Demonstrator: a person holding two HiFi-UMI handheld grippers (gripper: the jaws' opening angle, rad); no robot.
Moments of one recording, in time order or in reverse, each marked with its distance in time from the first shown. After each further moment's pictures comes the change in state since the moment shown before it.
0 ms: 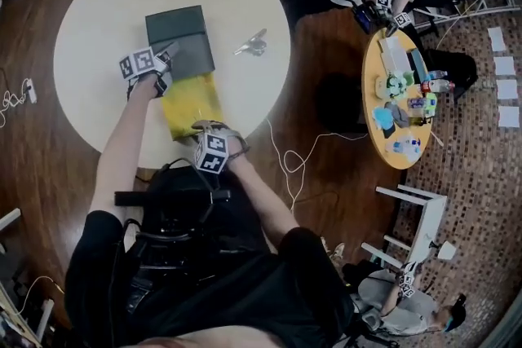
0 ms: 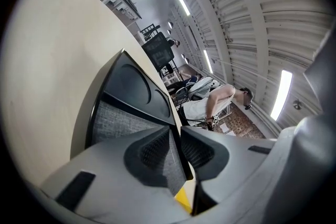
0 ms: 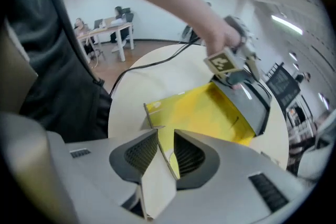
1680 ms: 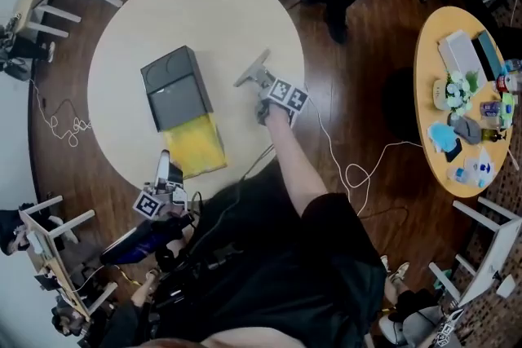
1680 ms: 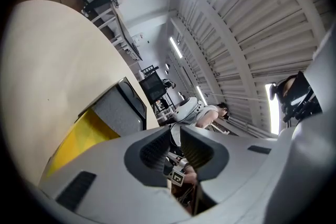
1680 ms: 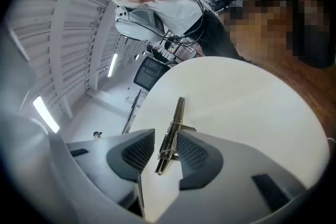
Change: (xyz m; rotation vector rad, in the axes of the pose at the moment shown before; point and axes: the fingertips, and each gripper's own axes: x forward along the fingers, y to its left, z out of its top) left arm -0.127 -0.128 -0.120 0.010 -0.498 -0.027; right arm -0.024 -0.365 -0.217 1.768 -0.843 -0.059
